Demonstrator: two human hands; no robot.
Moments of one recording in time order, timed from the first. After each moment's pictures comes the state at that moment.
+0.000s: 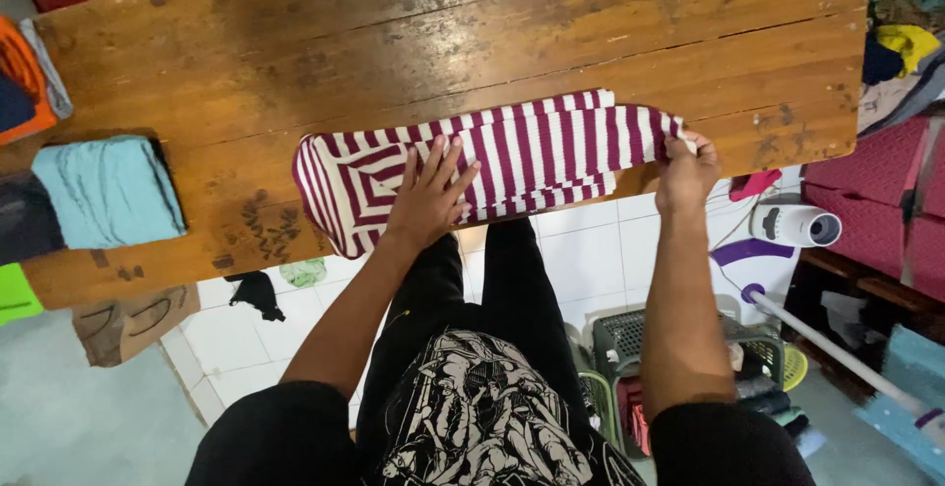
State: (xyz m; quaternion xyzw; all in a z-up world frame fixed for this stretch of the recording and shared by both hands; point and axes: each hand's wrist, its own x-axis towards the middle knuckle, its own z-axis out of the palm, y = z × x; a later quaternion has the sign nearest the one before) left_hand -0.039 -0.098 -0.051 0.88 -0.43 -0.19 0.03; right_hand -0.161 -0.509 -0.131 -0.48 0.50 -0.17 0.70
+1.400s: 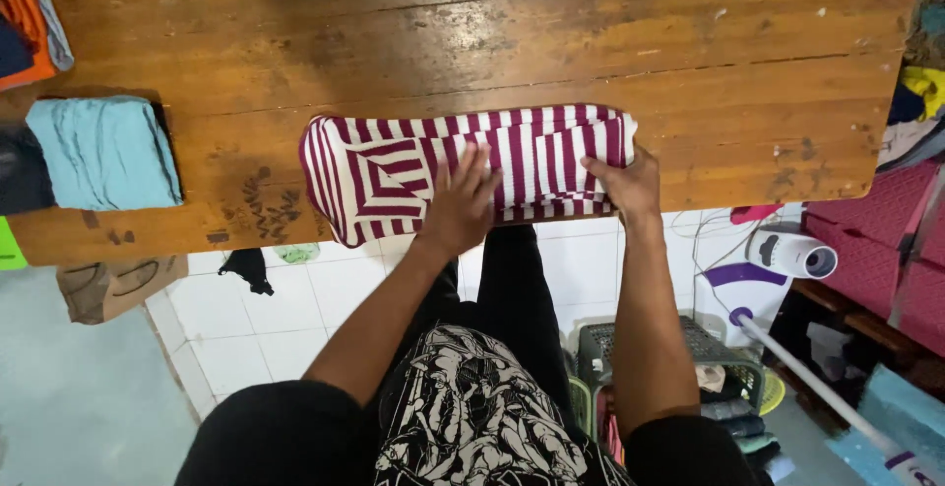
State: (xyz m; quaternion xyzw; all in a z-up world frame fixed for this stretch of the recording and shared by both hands) left_hand -0.065 -0.135 -0.054 0.89 -0.34 -0.28 0.12; right_hand -0.102 -0.427 -0.081 -0.70 0.37 0.13 0.59
